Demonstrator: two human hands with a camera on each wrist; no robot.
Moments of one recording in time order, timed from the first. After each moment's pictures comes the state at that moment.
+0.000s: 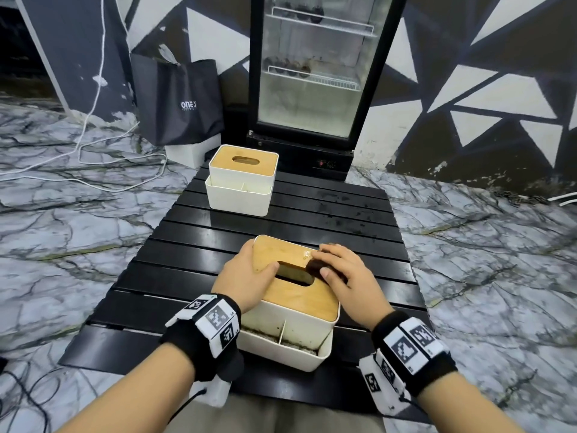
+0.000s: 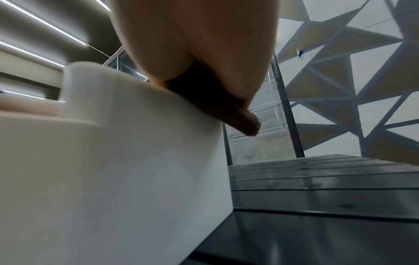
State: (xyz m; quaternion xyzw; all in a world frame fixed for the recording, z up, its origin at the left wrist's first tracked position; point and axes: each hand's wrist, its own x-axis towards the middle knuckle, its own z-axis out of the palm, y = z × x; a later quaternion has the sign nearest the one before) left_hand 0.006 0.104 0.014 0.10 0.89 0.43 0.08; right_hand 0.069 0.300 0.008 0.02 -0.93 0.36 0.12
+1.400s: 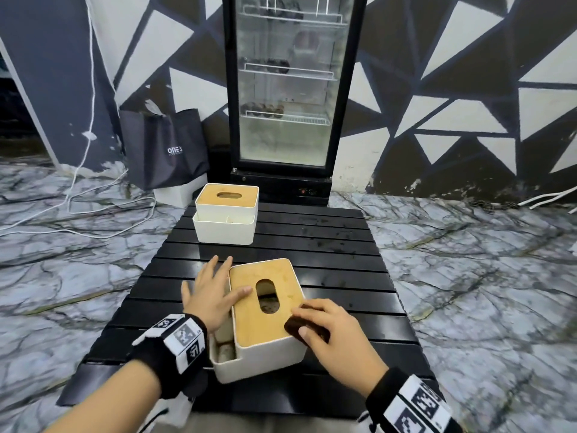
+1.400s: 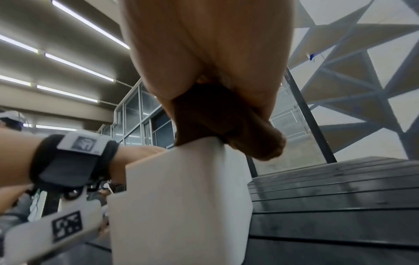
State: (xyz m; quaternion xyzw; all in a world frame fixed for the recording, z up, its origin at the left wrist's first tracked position) left_hand 0.000 0.076 0.020 0.14 0.95 0.28 0.06; right_hand 0.142 0.263 0.024 0.01 -0.93 0.35 0.09
